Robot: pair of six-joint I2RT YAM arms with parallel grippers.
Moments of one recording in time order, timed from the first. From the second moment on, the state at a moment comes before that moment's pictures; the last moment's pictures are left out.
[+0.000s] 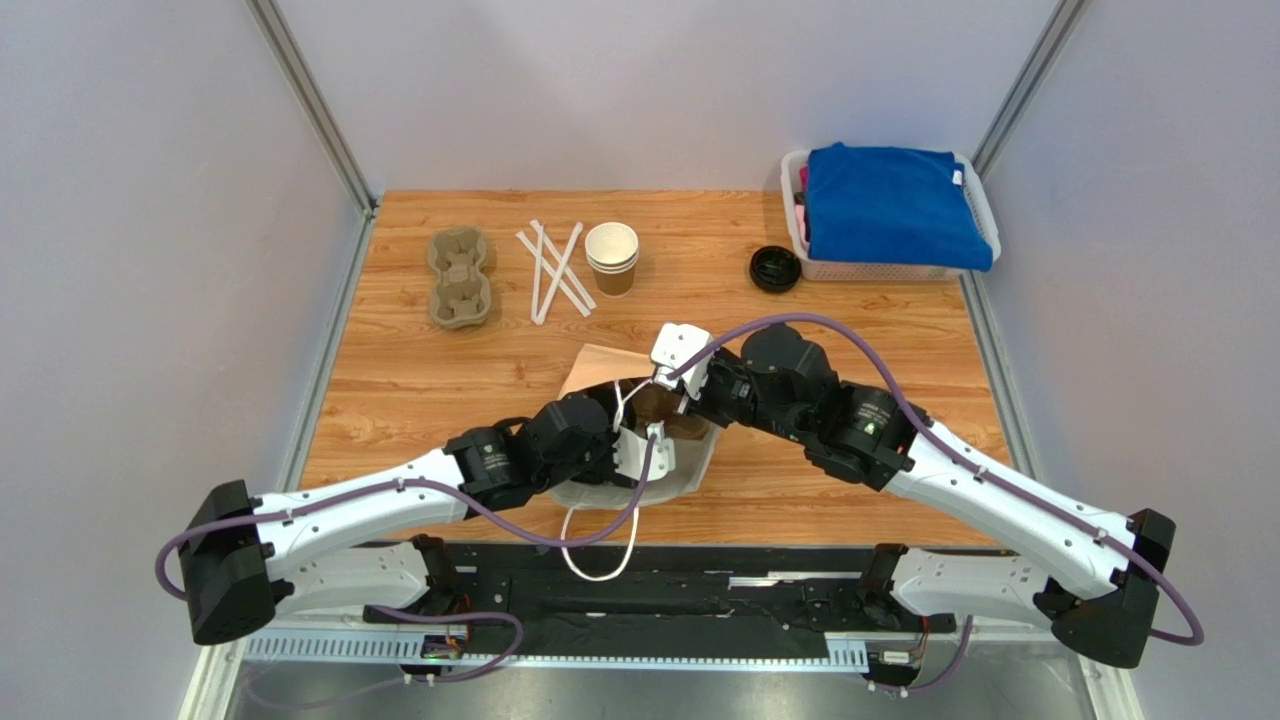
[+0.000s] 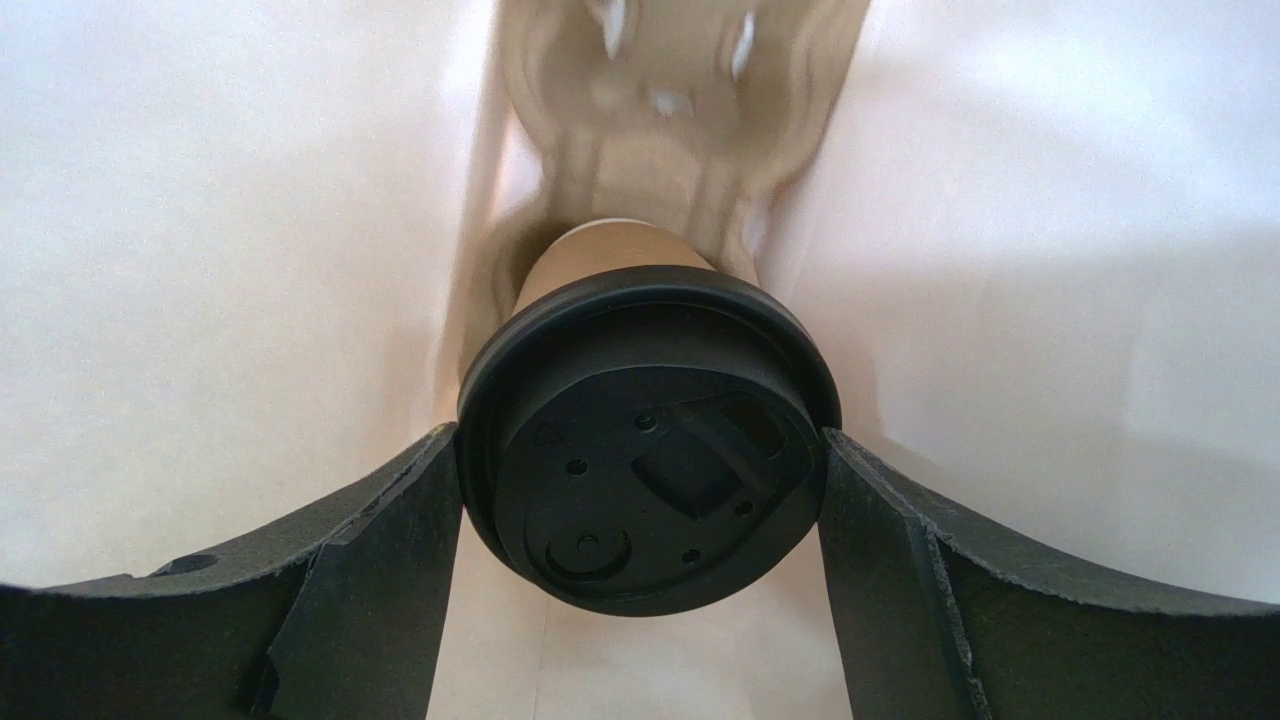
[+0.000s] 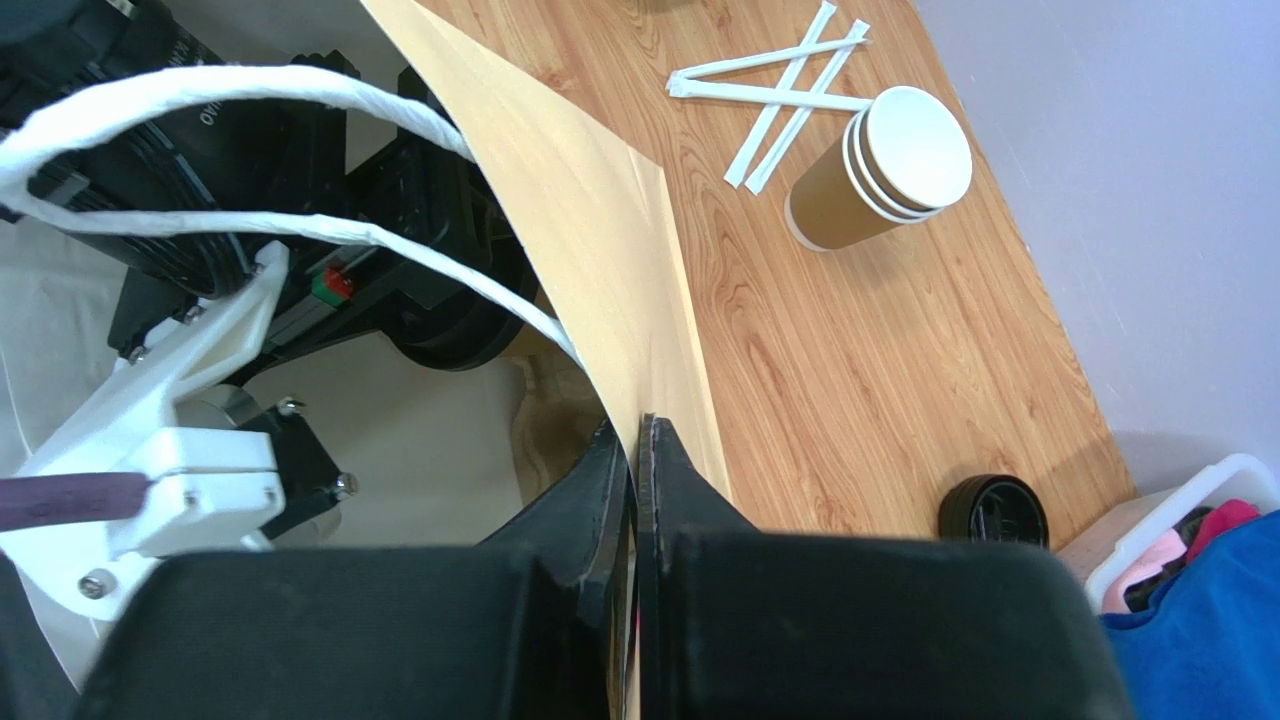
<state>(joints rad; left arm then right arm) -1.06 1.08 0.71 -0.29 -0.27 0.76 1.00 1.07 1.10 -0.42 0.05 -0.41</state>
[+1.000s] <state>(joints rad) -1.02 1.04 0.75 -0.41 -0.21 0.77 0.92 1.12 1.19 -0.51 -0.17 -0.23</state>
